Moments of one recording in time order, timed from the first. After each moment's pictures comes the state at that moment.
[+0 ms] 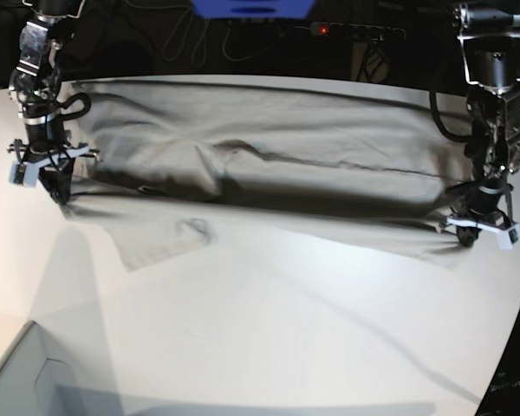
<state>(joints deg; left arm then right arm) -4.9 -20.3 -12.0 58.1 -35.0 -8.3 8.7 -12.4 8.1 27.4 71.5 7.1 25.4 8.0</state>
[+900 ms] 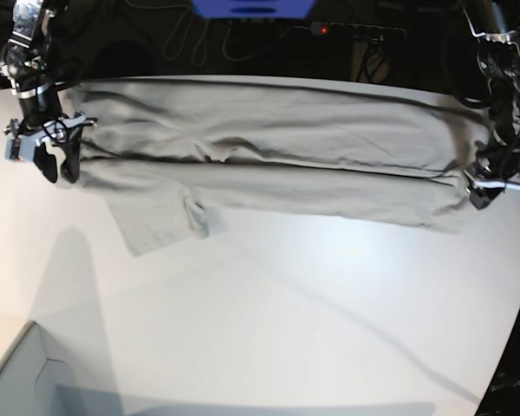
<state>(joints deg) 7.6 -17.1 -27.4 76.6 -39.6 -7.5 26.1 -18.9 7.4 30.4 78.0 7.0 34.7 7.8</state>
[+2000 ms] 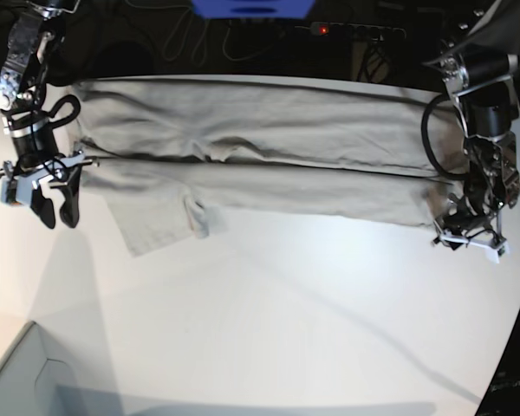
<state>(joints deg) -19.6 -16.8 -20.8 41.7 -23.4 -7.7 25.2 -13.6 6.7 29.8 87.4 7.0 34.8 -0.7</state>
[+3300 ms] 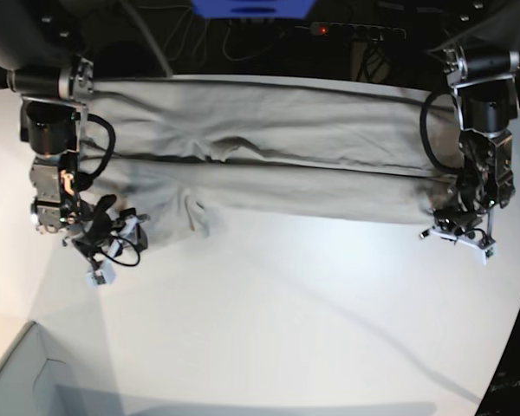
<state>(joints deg) -18.1 -17.6 -14.0 42.0 -24.4 -7.9 24.2 21.8 11.7 12.0 40.2 -7.4 35.1 -17.6</state>
